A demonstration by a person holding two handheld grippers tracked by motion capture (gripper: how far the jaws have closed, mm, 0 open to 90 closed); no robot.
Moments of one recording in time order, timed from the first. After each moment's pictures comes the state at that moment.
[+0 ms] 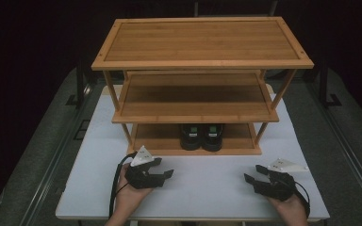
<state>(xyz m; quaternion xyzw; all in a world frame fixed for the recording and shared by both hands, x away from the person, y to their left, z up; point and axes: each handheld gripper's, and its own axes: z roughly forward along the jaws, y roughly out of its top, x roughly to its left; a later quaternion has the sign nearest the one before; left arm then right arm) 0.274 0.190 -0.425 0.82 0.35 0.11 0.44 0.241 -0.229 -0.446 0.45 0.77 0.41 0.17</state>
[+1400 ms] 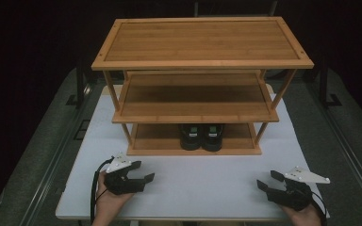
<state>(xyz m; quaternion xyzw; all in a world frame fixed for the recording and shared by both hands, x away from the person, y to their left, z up) 0.260 0.243 -0.432 0.80 0.38 0.13 0.44 0.215 -0.261 -0.448 0.47 0.75 0.42 0.18</state>
